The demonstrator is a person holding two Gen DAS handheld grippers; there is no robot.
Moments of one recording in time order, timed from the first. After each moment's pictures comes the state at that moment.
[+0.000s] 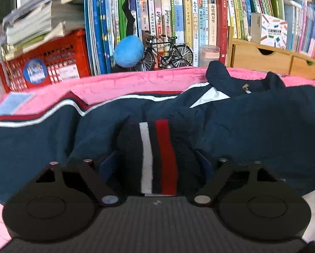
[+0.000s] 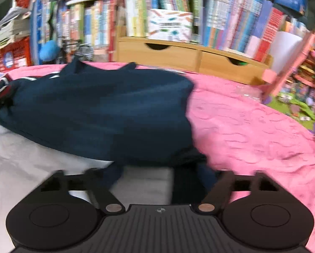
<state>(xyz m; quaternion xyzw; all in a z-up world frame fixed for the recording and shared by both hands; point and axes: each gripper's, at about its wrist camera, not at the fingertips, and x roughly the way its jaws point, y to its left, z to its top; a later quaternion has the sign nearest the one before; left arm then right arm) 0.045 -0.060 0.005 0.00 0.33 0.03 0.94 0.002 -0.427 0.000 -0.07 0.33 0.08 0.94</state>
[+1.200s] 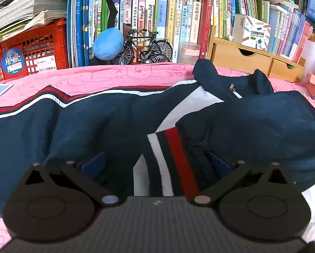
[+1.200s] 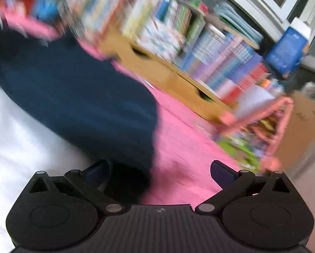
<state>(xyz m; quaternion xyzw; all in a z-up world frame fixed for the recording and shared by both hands) 0.051 -0.048 0.004 -0.02 0.34 -0.03 0.94 -0.007 -0.428 -0.021 -0.29 0.26 -0.05 0.92</state>
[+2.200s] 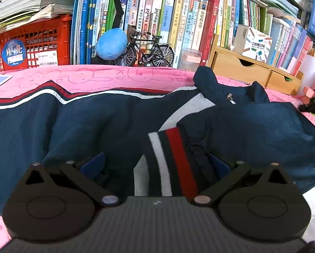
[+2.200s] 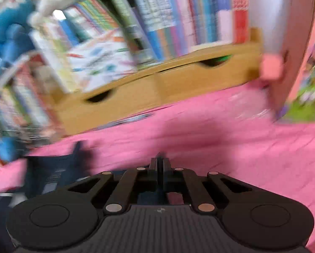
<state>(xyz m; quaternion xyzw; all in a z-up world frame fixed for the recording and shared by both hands) 0.049 -0.037 0.006 -0.06 0.33 -0.04 0.94 0.180 -0.474 0.002 0.11 0.34 -0.03 0.94</state>
